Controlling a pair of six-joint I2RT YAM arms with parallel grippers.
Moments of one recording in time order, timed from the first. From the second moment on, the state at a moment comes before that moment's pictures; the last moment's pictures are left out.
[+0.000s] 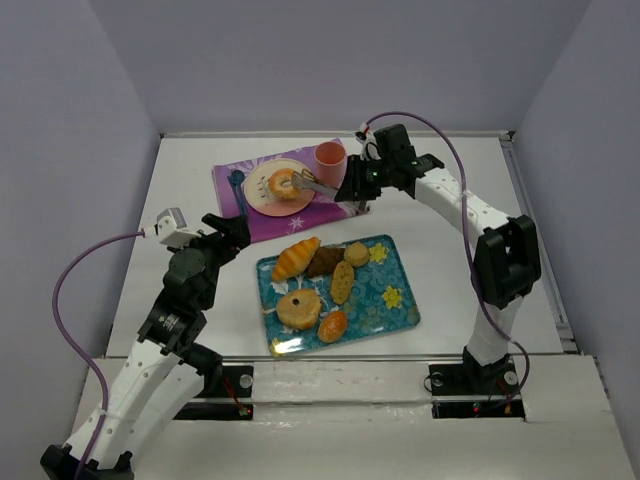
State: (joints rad) left arm -0.45 0.52 0.55 -0.15 -0.44 -0.76; right arm 0.46 1.85 1.62 -0.50 -0.48 0.41
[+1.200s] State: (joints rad) left arm -0.45 0.49 0.55 -0.15 -0.45 -0.76; right arm 0.46 1.89 1.74 -0.59 -0.41 0.41
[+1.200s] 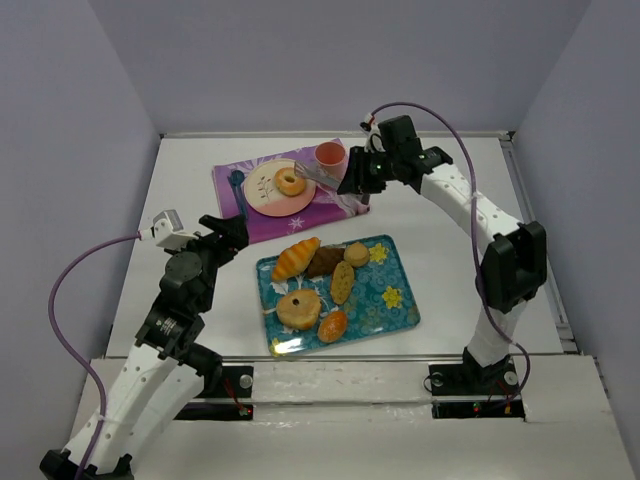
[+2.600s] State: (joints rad) left arm -0.45 0.46 0.55 -0.16 -0.41 -0.77; right arm 0.15 1.37 0.91 -0.64 0.32 0.47
